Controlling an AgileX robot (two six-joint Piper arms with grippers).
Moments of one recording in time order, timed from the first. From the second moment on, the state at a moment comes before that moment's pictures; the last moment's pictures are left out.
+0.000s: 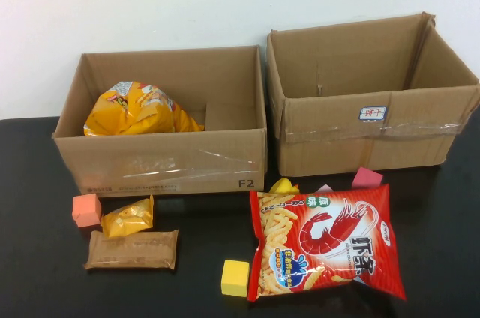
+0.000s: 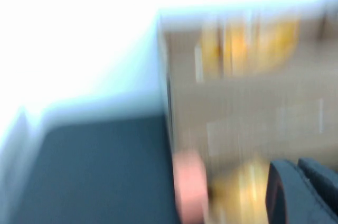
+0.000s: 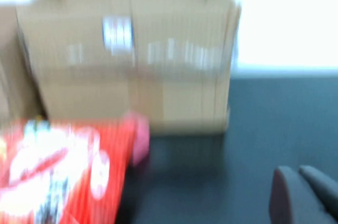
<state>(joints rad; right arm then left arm) 0.01 -0.02 0.03 0.05 0.27 -0.01 -0.07 -0.01 0.03 -0.05 0.14 0.03</state>
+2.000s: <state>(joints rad) 0.01 0.74 -0.36 0.29 0.48 -0.14 -0.07 0.96 -0.57 -0.09 0.44 -0.21</state>
